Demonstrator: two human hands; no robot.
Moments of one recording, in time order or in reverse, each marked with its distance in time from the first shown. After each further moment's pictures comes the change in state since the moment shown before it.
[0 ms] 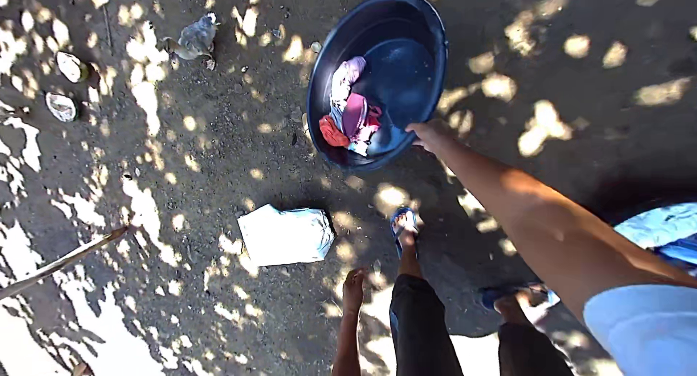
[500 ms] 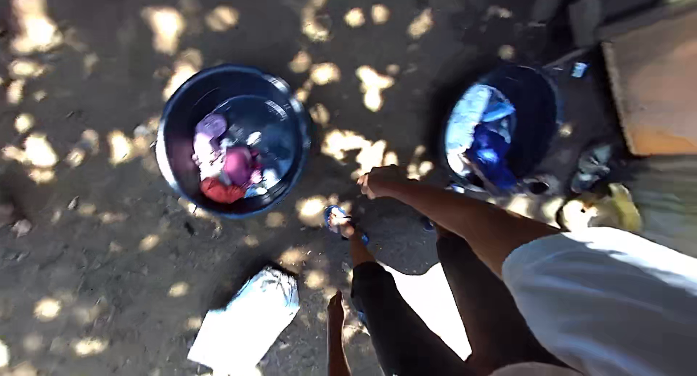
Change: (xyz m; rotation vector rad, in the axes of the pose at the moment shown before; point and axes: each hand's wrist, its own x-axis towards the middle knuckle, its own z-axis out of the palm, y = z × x) left_hand 0.020 -0.017 0.054 0.647 -0.308 -0.129; right_hand -0.062 0.202 -0.205 -0.772 -0.282 0.044
